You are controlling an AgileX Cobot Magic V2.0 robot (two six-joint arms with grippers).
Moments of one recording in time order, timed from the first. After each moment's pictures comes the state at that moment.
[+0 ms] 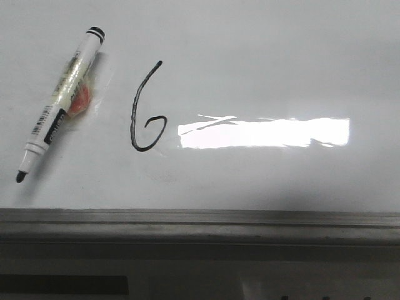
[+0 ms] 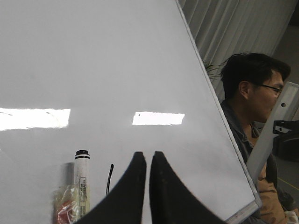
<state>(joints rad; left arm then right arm) -0.89 0.38 -0.22 -0.38 -0.26 0.05 0.88 0.65 -0.63 0.10 0.25 -0.02</state>
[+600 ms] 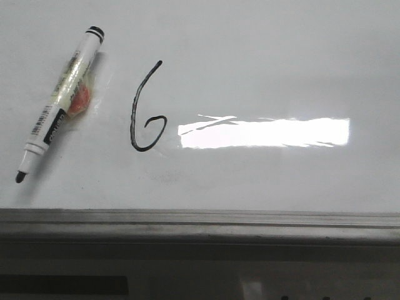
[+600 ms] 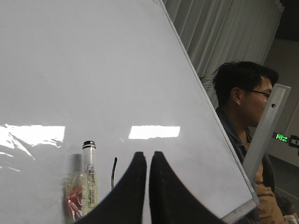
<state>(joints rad) -0.89 0.21 -0.12 -0.36 -0.26 0.05 0.88 0.27 -0.40 0.07 0.22 -0.02</state>
